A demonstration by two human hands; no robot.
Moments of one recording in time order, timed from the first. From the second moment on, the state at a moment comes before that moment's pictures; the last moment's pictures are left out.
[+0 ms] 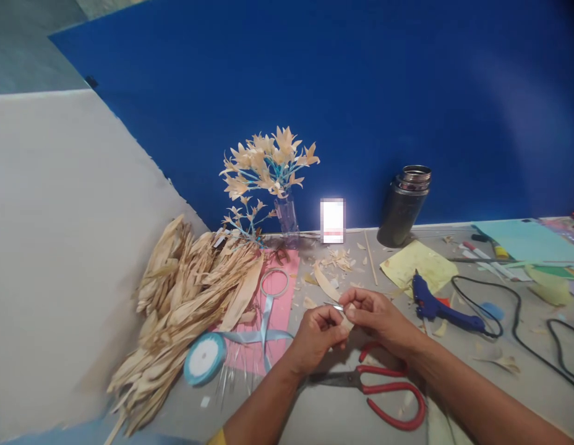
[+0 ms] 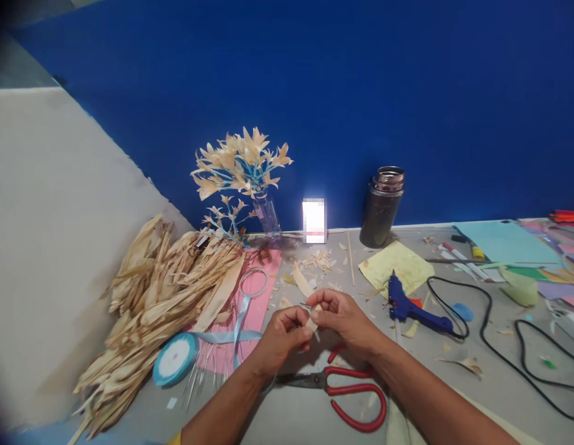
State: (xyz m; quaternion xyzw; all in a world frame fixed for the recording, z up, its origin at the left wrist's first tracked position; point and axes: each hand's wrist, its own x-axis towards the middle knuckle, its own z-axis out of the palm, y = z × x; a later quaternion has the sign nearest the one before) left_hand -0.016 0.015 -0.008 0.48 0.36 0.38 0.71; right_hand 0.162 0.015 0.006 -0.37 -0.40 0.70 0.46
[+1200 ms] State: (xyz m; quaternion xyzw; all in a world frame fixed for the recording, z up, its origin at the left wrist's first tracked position) left_hand 0.019 -0.010 0.025 0.51 0.26 0.18 0.80; right_hand 0.215 0.049 0.003 -0.56 -0.79 0.19 0.13
